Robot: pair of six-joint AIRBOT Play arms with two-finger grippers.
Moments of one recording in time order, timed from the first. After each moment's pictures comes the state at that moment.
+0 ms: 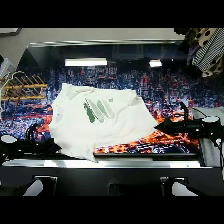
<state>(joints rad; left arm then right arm) 0.44 -1.03 0.39 0.93 -1.20 -1.23 -0.40 -1.31 0.71 -0.68 1.26 0.96</state>
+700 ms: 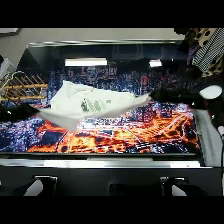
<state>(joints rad) 0.44 -1.01 1.03 0.88 -1.19 -1.30 -0.08 -1.20 1.19 -0.72 1.02 1.13</state>
